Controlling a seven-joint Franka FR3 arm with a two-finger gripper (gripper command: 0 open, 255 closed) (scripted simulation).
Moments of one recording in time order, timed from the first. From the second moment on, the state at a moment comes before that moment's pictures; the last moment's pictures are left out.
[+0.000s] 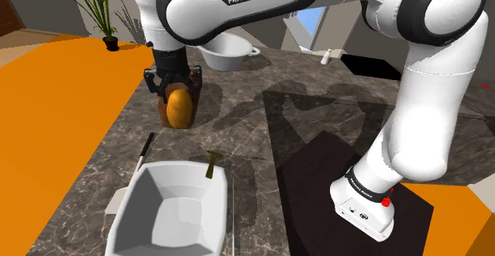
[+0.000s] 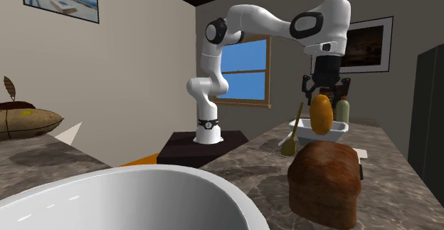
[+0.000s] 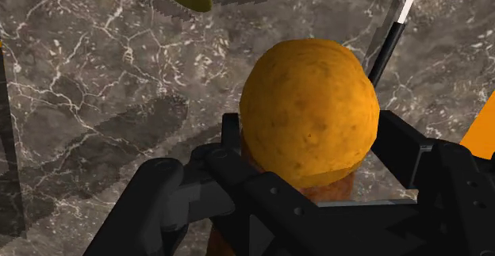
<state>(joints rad) 0.28 0.38 0.44 -1.59 -0.22 1.85 1.25</state>
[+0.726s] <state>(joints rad) 0.37 0.52 0.44 -1.48 -0.27 1.86 1.34</state>
